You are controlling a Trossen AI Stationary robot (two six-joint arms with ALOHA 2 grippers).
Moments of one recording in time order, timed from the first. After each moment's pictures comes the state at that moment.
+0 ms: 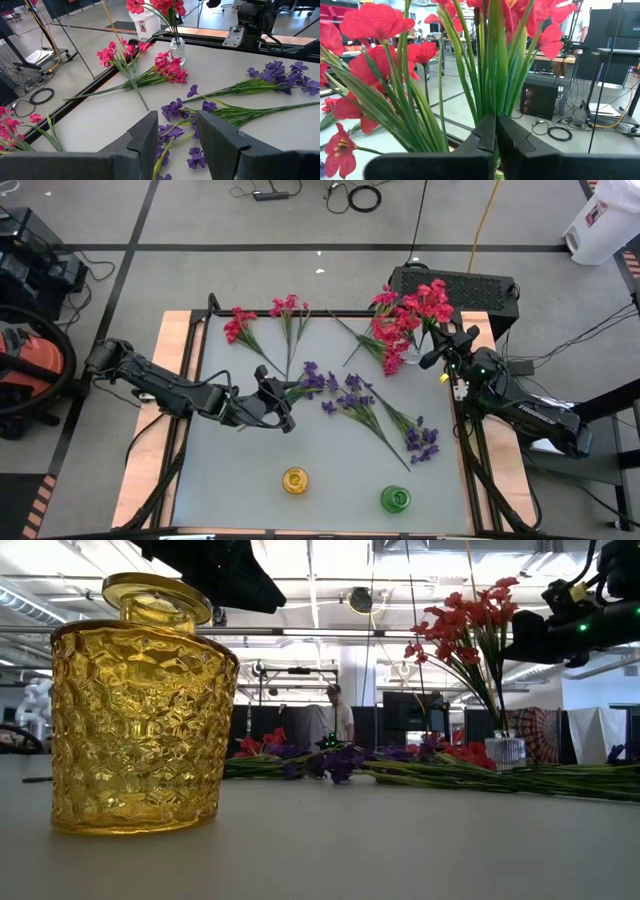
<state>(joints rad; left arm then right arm) -0.32 1.33 0.80 0.07 -0.77 -0.26 -0.56 0.17 0.13 0.07 0.45 -0.04</state>
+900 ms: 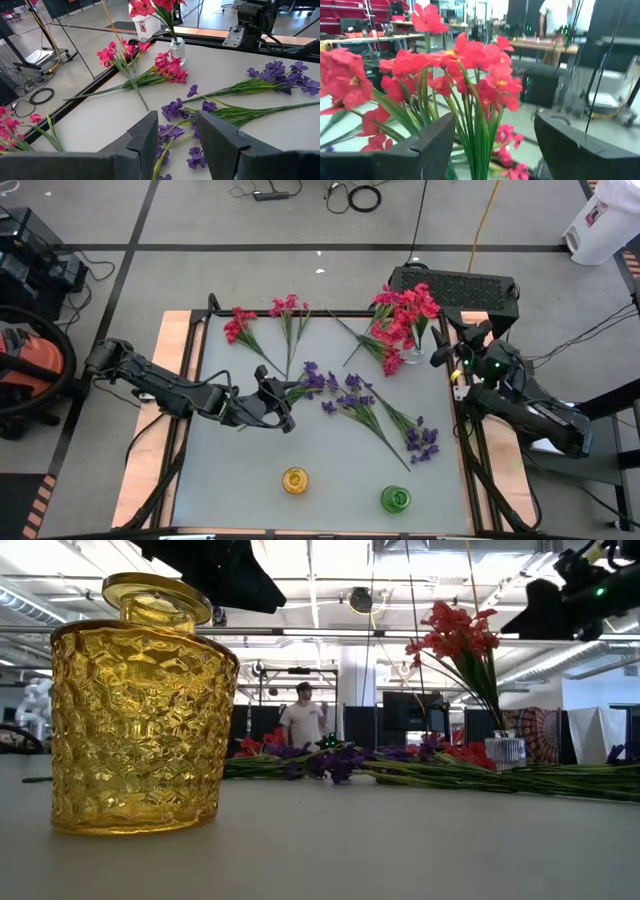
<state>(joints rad) -0.32 1.33 0.80 0.07 -0.77 -0.26 -0.56 0.17 0.38 -0.28 0.44 0.00</state>
